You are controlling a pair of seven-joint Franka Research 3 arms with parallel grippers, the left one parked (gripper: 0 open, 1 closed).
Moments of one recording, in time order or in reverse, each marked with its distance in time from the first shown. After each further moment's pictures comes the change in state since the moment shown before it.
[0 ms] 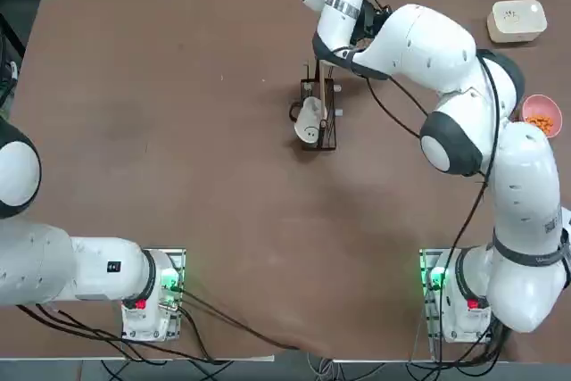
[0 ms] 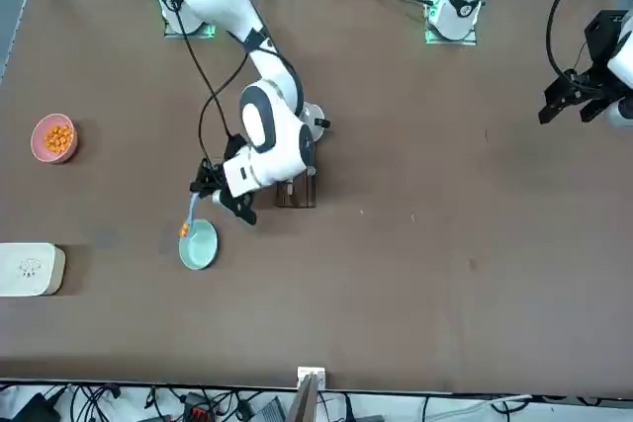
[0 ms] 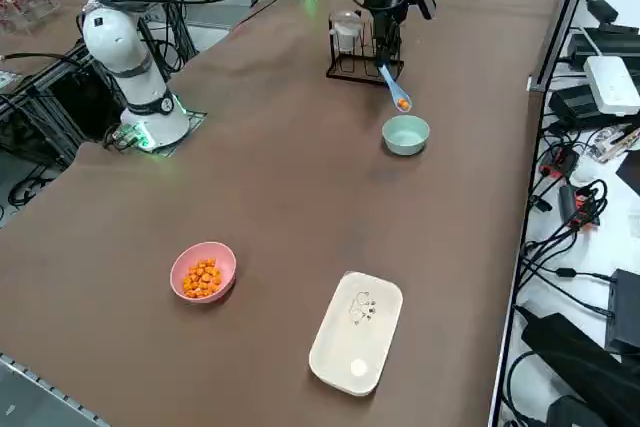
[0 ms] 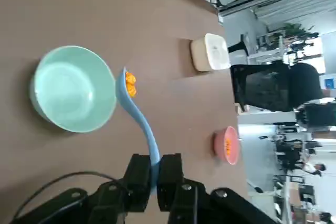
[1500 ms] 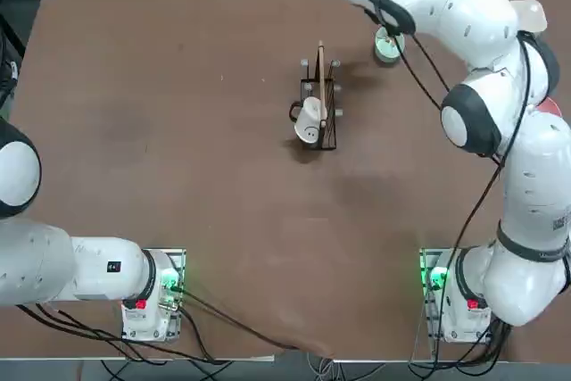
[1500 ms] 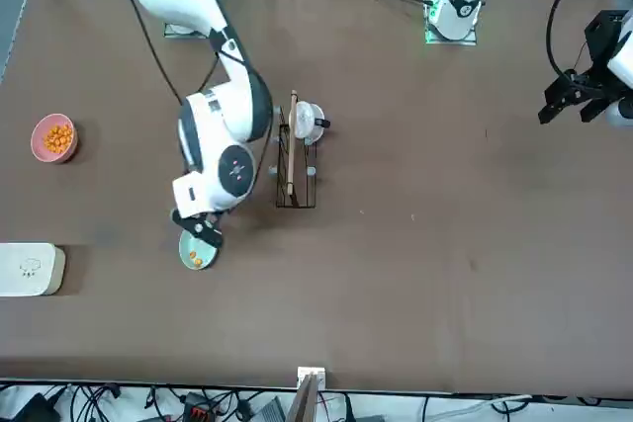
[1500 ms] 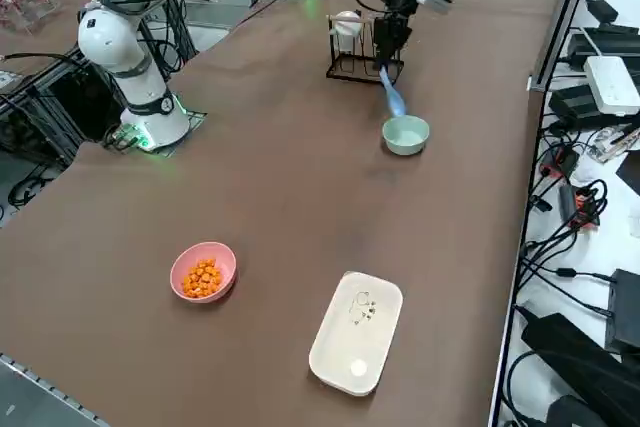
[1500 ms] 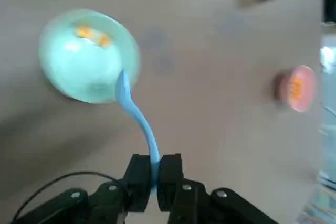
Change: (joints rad) arm -0.187 -0.087 -0.027 0.071 0.410 -0.059 -0.124
